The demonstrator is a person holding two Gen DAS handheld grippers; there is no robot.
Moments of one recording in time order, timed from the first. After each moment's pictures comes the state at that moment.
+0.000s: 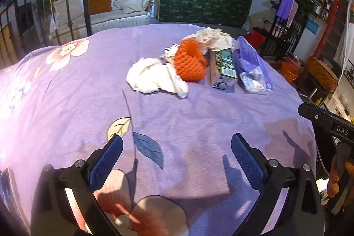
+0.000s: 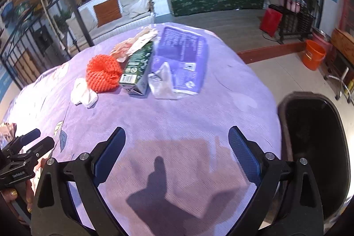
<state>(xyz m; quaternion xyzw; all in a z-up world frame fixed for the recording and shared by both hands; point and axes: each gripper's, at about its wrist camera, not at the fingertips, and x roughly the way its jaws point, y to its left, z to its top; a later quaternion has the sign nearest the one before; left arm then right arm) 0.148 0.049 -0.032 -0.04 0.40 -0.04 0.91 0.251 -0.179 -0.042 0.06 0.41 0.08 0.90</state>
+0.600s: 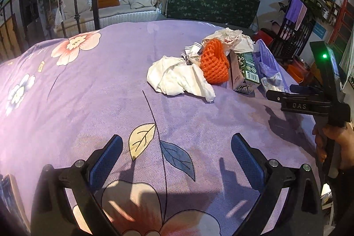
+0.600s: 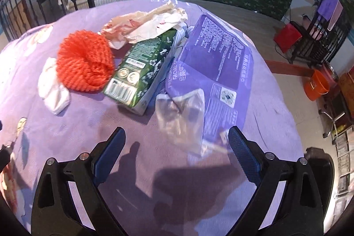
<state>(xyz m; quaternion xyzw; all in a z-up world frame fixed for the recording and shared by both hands) 0.166 0.083 -0.038 -0.05 0.41 -0.02 0.91 0.367 -0.115 -0.074 -0.08 0.47 0.09 0.87</state>
